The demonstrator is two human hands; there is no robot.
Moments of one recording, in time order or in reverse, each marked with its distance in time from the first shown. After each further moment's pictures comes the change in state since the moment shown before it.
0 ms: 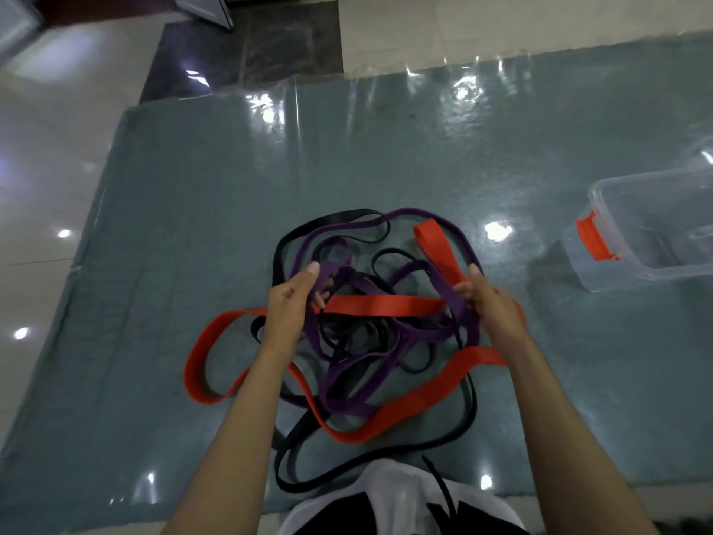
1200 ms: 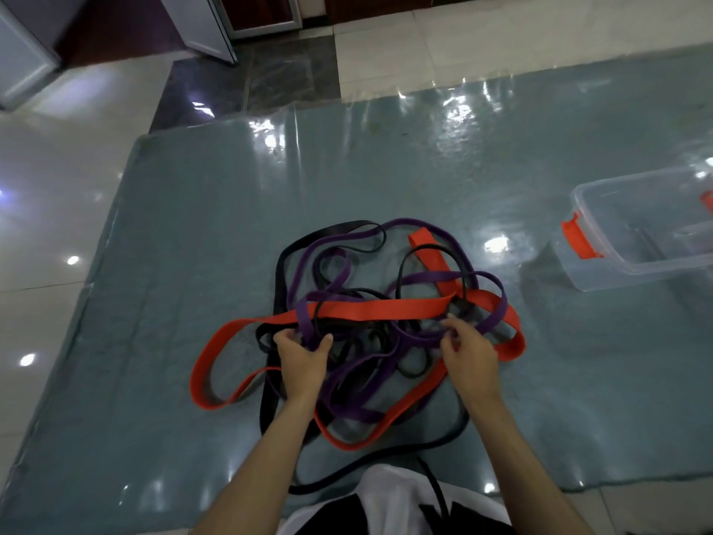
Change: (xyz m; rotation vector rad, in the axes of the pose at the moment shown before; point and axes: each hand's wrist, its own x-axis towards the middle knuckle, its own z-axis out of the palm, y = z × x) left_hand -0.047 -0.076 0.014 0.283 0.352 -0.248; right_hand -0.069 0.067 0.028 -0.608 0.322 -0.421
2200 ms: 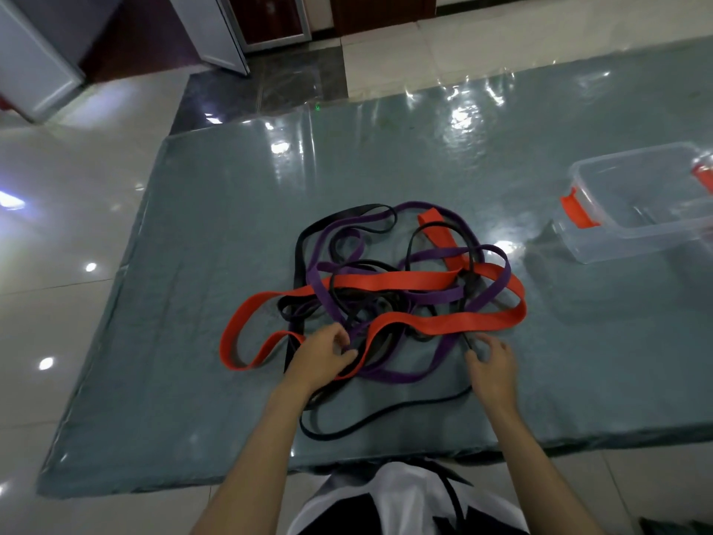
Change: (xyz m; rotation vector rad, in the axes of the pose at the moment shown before) left_hand -0.043 -0.010 -0.064 0.617 -0.498 0.440; right_hand -0.084 0.026 -0.017 0.094 -0.039 0.286
